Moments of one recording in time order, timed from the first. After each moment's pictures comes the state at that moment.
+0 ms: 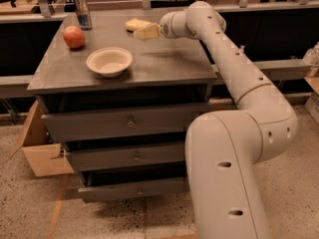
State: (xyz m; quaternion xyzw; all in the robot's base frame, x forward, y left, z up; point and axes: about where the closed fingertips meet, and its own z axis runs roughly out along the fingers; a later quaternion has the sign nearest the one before) arm 0.944 0.006 0.890 -0.29 0.76 0.19 0.55
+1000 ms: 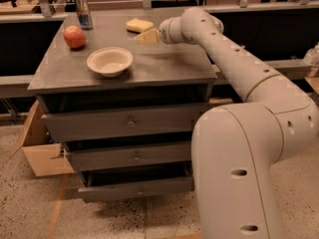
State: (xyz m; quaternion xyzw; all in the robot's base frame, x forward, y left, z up) arm 0.930 0.002 0.872 -0.26 0.79 0.16 0.53
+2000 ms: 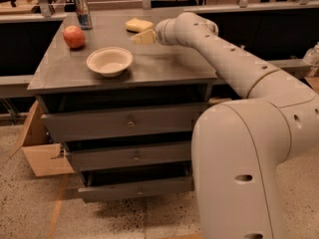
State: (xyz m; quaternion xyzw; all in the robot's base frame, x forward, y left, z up) arm 0.927 0.009 0.877 -0.24 0.78 0.14 0.55
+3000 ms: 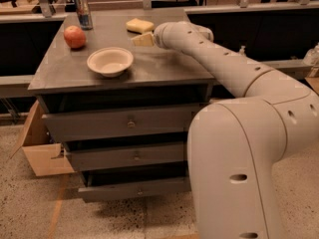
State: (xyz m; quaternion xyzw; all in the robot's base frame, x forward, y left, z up) arm 0.938 0.011 0.870 -0.23 0.77 0.12 0.58
